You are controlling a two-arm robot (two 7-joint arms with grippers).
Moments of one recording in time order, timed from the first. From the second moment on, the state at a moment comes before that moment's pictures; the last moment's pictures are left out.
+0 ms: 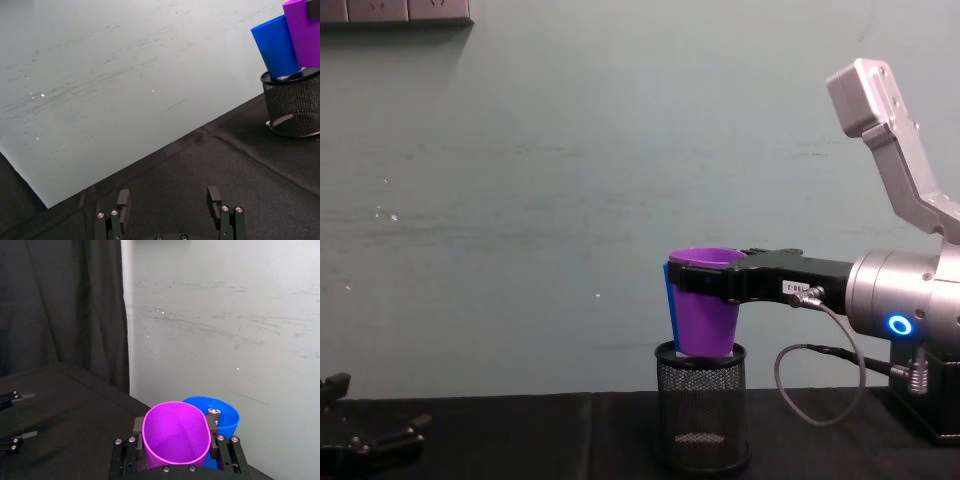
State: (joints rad) left arm -0.20 0.60 0.45 -1.41 -0.25 -0.12 0.03; right arm 0.58 0.22 -0.41 -1.14 0.32 0.01 0.46
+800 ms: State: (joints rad) left arm -0.20 0.60 0.45 -1.41 -0.25 -0.12 0.03; right arm 0.58 0.22 -0.41 -1.14 0.32 0.01 0.46
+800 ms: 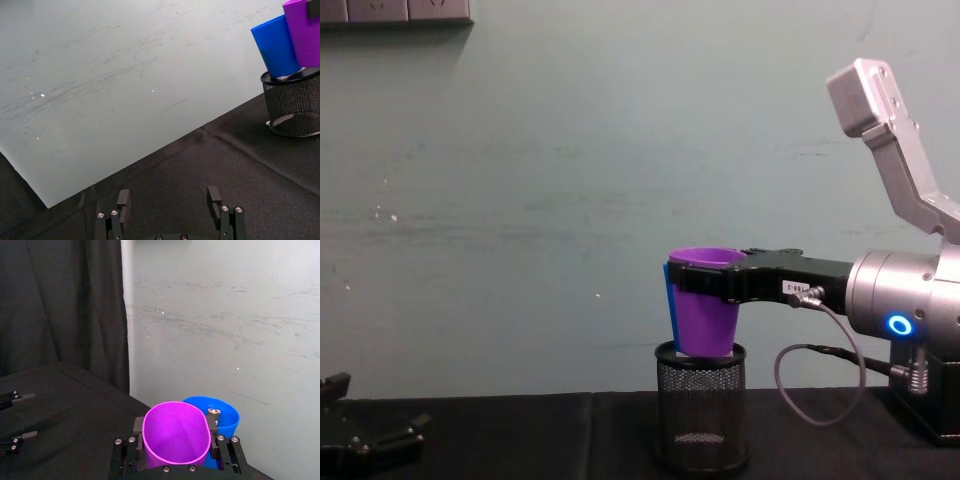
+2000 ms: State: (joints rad) left arm -0.20 0.60 0.45 -1.41 -0.25 -0.12 0.03; right arm 0.58 0.22 -0.41 -1.14 0.32 0.01 0.46
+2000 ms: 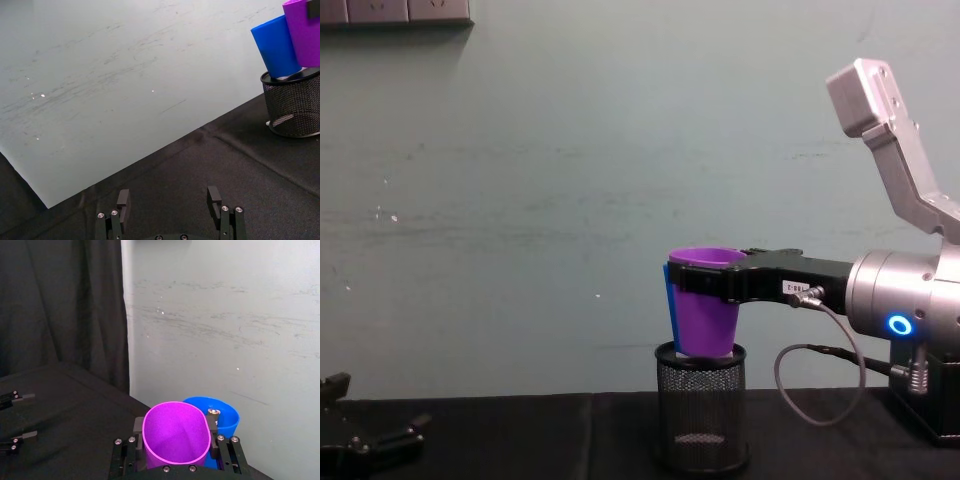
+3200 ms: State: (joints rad) left arm -0.20 0.60 0.45 -1.41 -0.25 -0.12 0.03; right arm 0.58 0.22 -0.41 -1.14 0.32 0.01 0.46
